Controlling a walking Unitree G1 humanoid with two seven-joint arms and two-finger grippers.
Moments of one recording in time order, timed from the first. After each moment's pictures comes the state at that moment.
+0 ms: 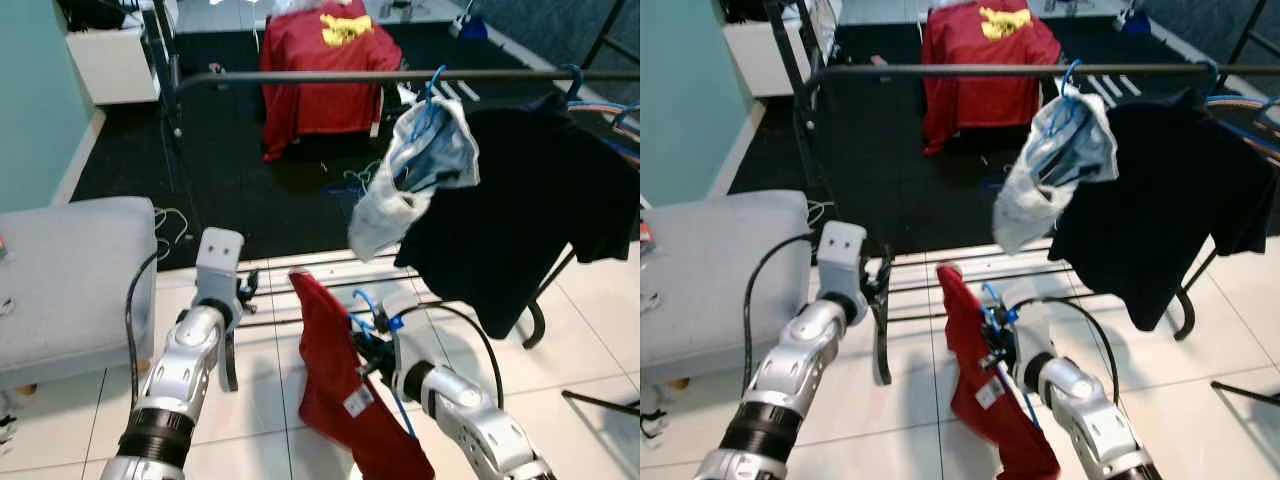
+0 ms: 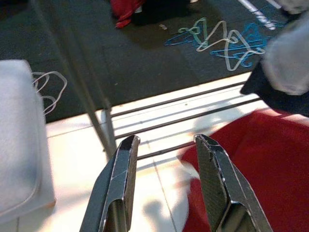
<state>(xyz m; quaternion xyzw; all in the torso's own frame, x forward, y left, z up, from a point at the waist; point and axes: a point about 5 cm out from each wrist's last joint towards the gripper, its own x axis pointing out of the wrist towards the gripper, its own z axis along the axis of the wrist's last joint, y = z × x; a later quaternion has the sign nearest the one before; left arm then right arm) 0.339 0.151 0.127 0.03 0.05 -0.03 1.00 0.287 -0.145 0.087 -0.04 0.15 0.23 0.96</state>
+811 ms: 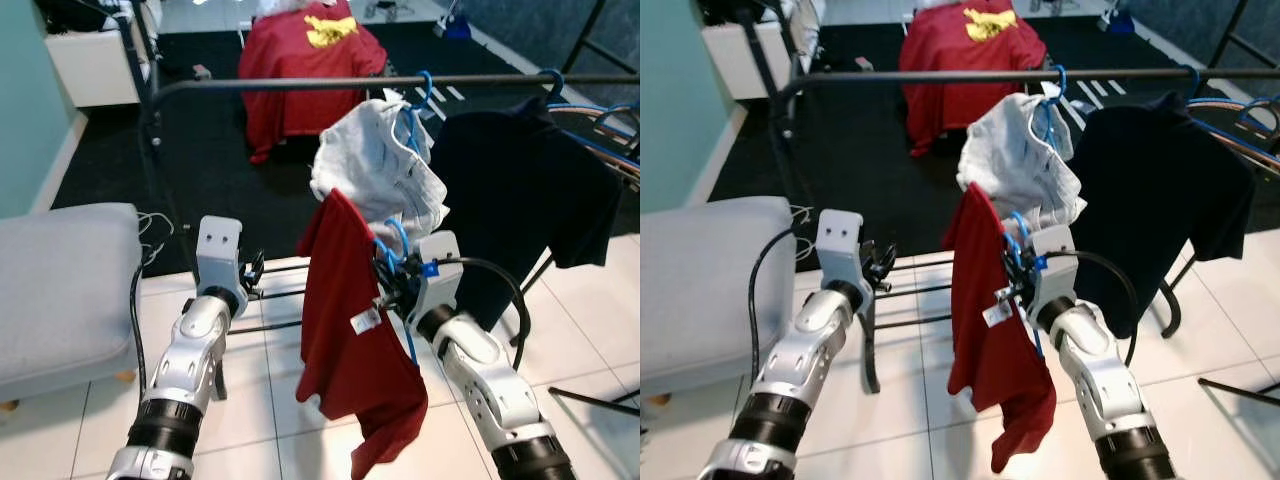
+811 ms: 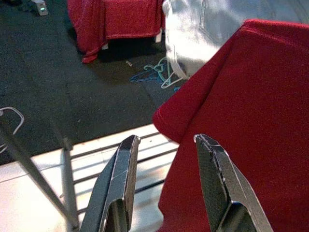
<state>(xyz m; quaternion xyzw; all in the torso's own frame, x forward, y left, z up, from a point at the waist) 0.346 0.122 0.150 -0.02 -0.02 -0.08 1.00 0.317 -0.155 0.153 -0.04 -0.02 0.19 0.98</state>
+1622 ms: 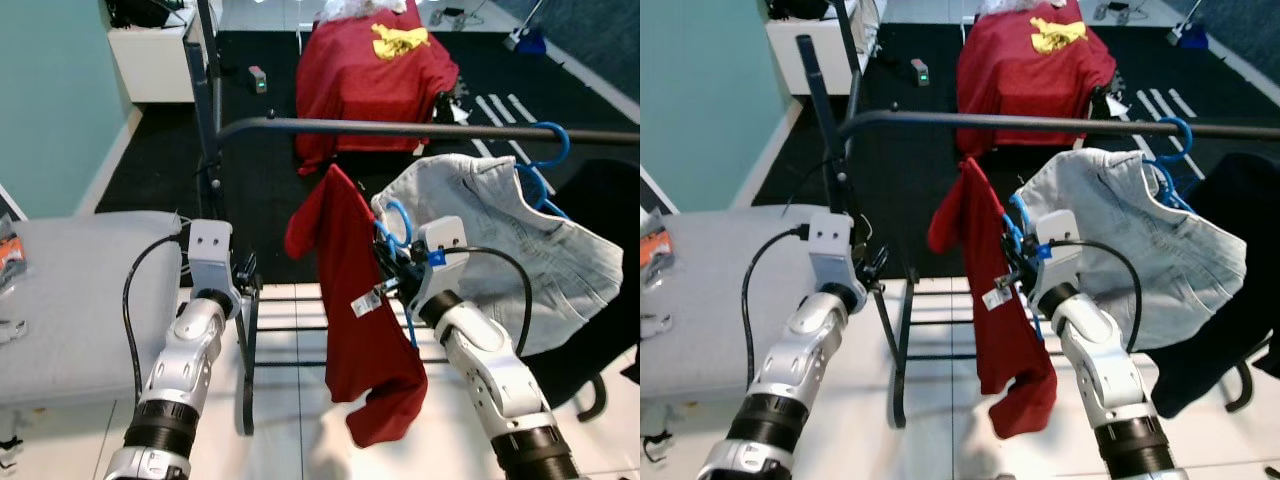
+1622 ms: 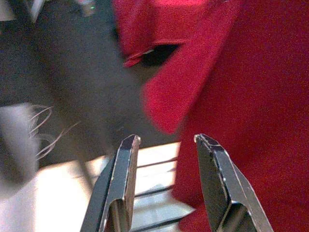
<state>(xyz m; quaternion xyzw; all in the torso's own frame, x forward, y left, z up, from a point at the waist) 0.345 0.127 0.145 -0.01 -0.02 -0.09 1.00 0.320 -0.153 0.173 -0.05 -0.05 0.22 0.97</state>
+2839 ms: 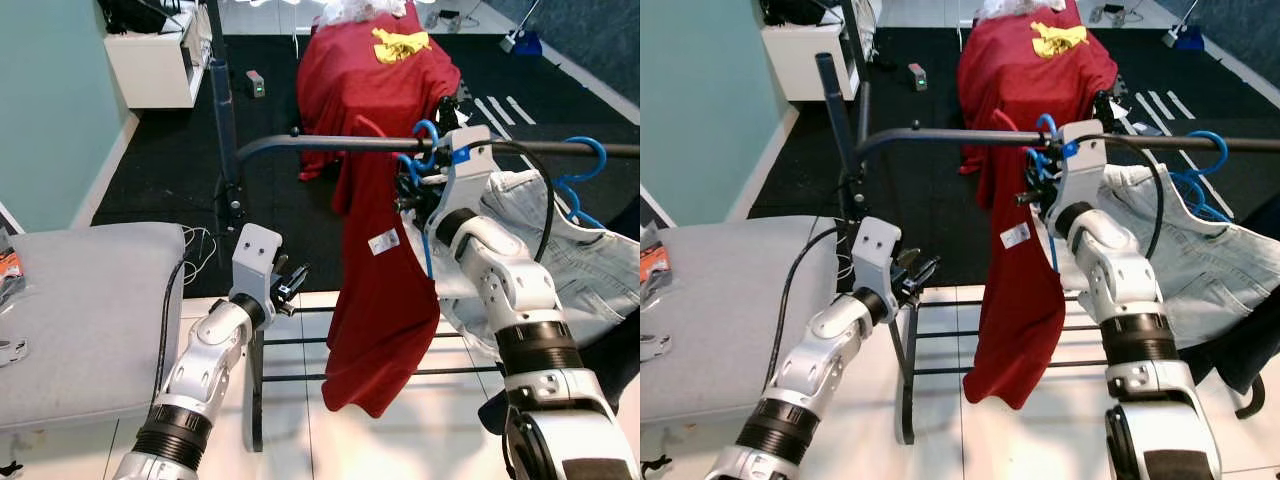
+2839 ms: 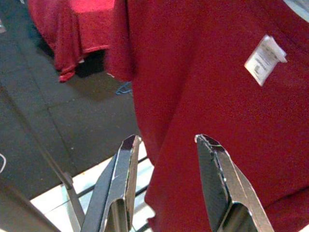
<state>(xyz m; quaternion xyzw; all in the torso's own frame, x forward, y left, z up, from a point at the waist) 0.333 0.098 0.147 0.03 -0.03 -0.24 0.97 0.387 -0.171 0.240 0.00 -0.01 0.18 0.98</state>
